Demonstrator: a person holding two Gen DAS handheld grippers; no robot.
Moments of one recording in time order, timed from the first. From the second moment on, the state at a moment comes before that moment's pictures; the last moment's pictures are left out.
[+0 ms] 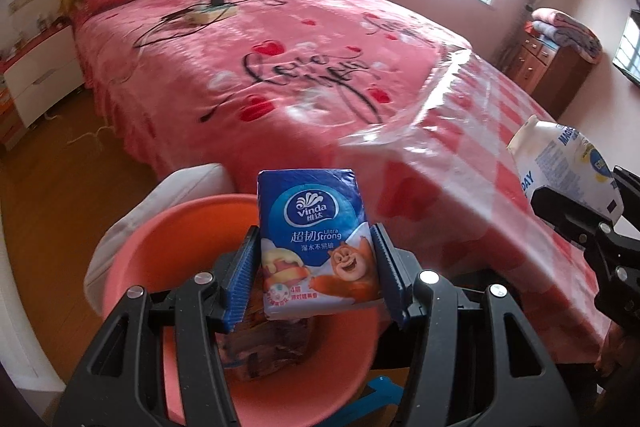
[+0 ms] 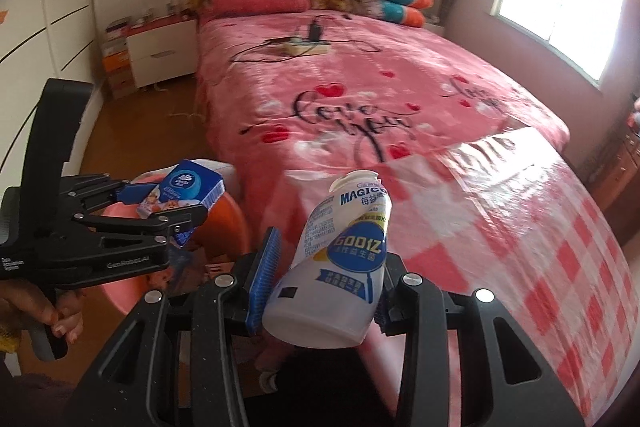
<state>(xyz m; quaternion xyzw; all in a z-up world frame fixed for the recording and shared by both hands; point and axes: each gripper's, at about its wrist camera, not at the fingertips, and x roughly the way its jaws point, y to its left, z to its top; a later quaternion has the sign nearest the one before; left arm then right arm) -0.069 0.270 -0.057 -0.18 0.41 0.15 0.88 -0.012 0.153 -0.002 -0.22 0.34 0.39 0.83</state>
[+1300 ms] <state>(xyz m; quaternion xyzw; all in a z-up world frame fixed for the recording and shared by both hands) -0.118 0.333 -0.119 -0.21 0.46 0.23 0.83 -0.054 0.242 -0.076 -0.24 0.42 0.49 0.73</state>
